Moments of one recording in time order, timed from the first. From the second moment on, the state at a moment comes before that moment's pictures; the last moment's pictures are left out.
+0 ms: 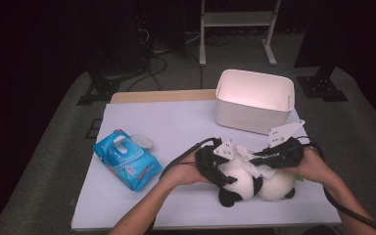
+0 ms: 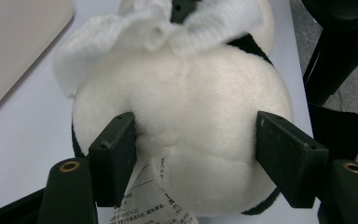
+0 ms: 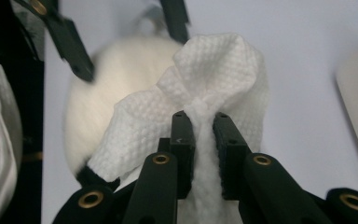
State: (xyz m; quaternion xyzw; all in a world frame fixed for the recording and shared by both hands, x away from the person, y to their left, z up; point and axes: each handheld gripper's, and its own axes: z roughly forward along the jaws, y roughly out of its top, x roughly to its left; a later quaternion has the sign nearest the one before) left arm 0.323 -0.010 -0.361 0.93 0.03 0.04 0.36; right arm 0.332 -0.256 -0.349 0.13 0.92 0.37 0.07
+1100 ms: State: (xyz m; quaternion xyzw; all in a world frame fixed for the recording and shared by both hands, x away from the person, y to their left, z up) left arm 0.316 -0.016 -0.346 0.94 0.01 0.01 0.34; right arm 0.281 -0.264 -0.357 0.11 0.91 0.38 0.08
